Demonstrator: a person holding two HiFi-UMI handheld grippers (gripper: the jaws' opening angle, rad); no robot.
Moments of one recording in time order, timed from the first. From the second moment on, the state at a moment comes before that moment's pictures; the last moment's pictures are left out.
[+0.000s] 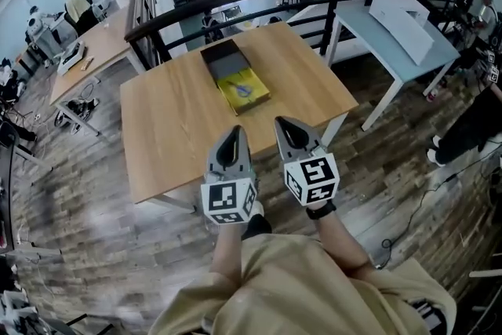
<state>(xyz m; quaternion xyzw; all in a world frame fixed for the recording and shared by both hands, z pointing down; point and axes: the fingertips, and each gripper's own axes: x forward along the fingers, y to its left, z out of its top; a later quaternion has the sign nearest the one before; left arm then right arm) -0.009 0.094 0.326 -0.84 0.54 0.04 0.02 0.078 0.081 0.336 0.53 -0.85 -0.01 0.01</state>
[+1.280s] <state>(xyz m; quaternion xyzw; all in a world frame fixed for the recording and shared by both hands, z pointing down) -0.080 -0.248 0.411 -0.85 0.52 0.00 -0.07 -0.001 -0.259 0.421 0.50 -0.86 0.04 0.10</state>
